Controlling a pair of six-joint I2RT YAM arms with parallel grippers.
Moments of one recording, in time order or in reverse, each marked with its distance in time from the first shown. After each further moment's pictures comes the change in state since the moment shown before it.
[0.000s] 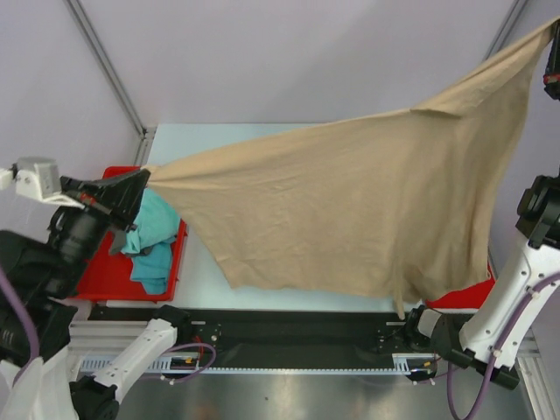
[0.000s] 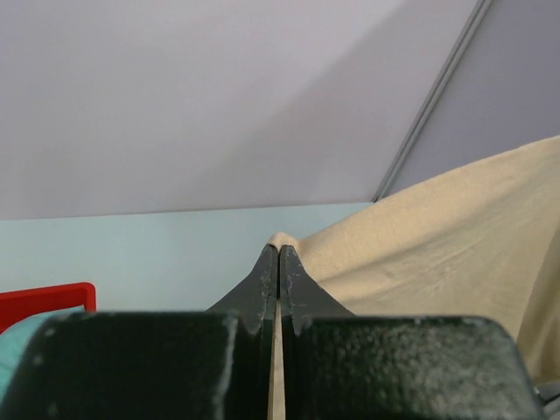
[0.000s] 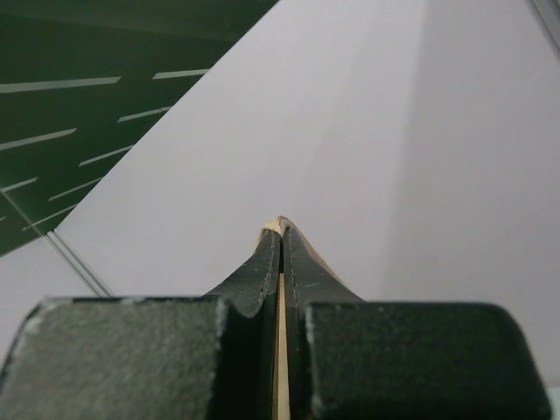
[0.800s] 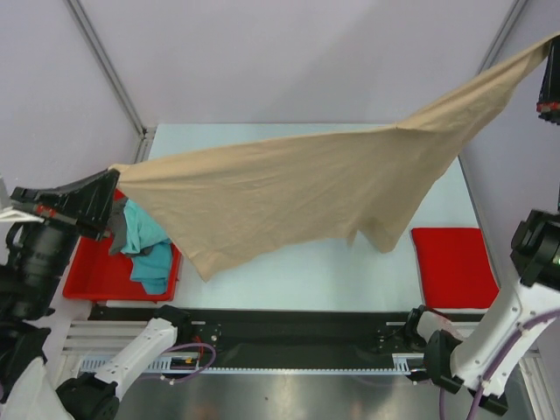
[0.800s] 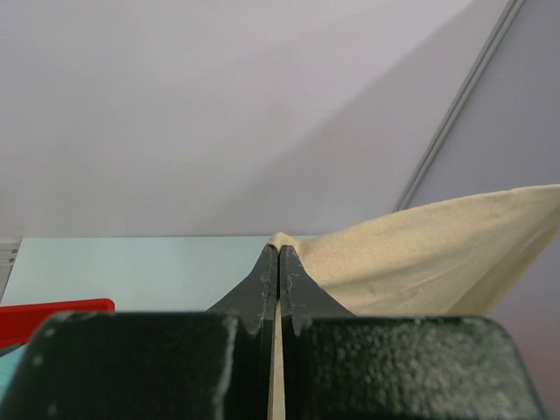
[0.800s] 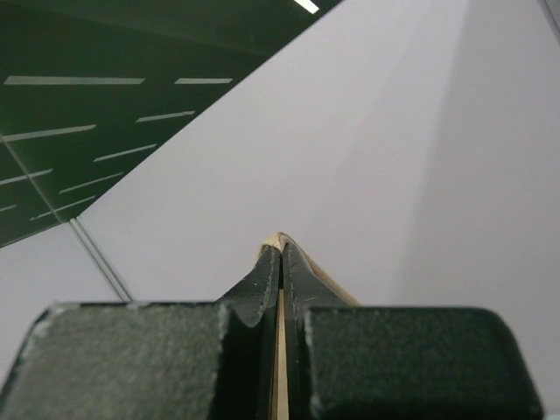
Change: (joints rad) left arm 0.000 0.043 0.198 -0.080 -0.073 0.001; right arm 0.000 -0.092 -0.011 -0.031 -0.056 -0.029
